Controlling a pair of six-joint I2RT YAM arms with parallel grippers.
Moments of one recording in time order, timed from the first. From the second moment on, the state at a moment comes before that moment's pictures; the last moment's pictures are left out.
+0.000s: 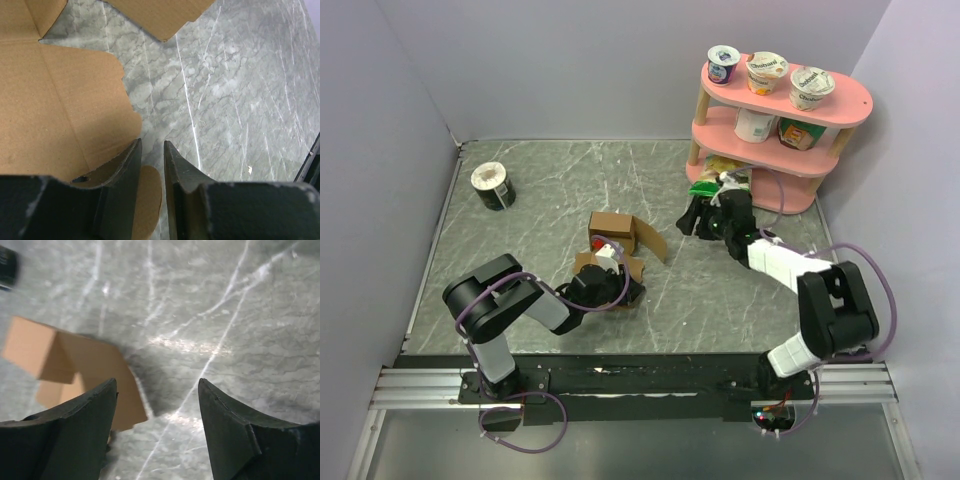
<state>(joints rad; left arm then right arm) -0.83 1.75 0.41 0.96 0.03 -0.63 0.29 1.48 0.79 0.17 -0.20 0.49</state>
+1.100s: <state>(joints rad) -0.83 1.75 0.42 0.95 0.04 -0.63 0.53 1.70 0.88 0.24 -0.36 0.38</state>
